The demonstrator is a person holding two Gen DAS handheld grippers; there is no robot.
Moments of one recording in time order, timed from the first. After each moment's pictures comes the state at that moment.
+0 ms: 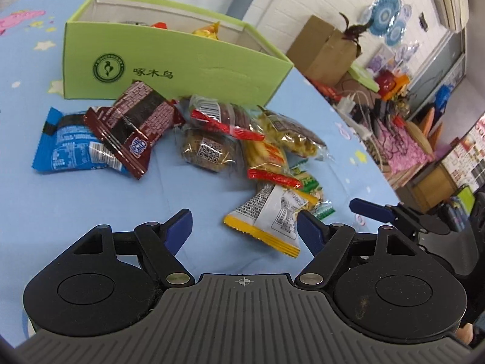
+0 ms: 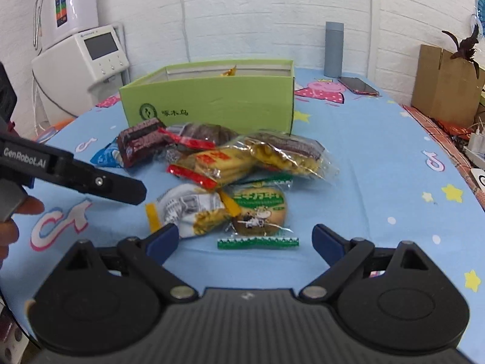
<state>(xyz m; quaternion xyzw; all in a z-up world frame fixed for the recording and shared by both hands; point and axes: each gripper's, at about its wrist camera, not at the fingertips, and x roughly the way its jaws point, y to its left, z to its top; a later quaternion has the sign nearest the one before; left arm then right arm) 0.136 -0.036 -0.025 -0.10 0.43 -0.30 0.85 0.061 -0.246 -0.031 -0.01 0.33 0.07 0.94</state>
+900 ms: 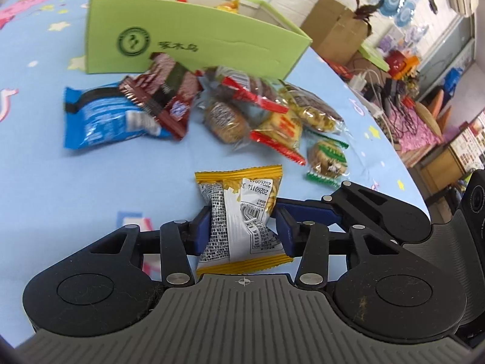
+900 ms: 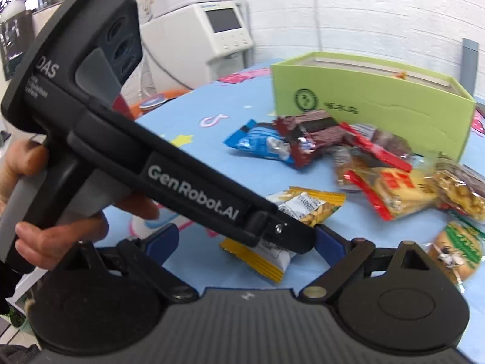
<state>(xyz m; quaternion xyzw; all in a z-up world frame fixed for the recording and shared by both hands) 0.130 -0.010 -0.033 -0.08 0.47 -0.29 0.83 0.078 -0.137 -0.040 -0.04 0.34 0.30 0.89</state>
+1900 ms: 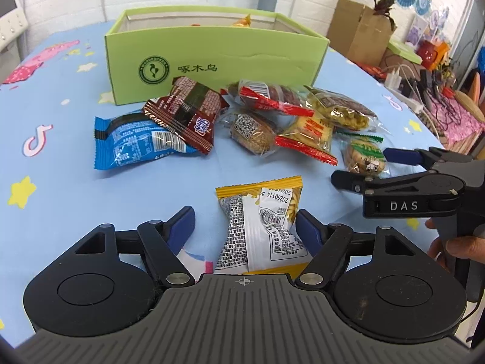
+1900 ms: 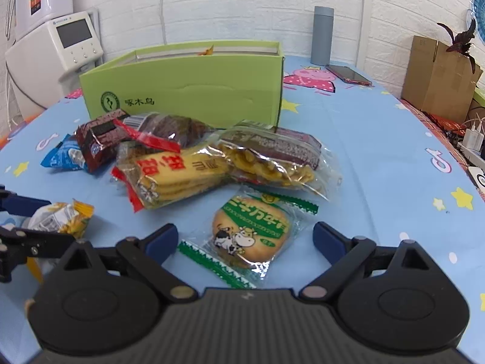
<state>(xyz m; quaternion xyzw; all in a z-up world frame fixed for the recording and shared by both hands) 0.113 -0.032 -0.041 0.01 0.41 -0.21 0.89 0.109 -0.234 -0.053 -0.02 0.36 0.03 0.93</state>
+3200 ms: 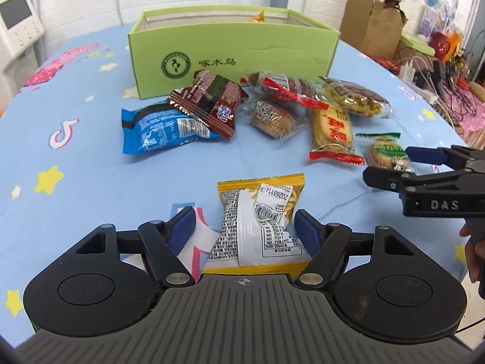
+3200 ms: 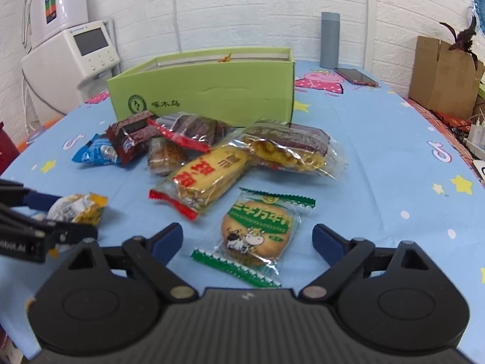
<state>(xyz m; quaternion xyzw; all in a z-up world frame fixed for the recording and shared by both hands) 0.096 -0.024 -0.043 0.04 0.41 -0.18 0.90 0.078 -0.233 -0.046 0.00 0.35 0.05 0.94</state>
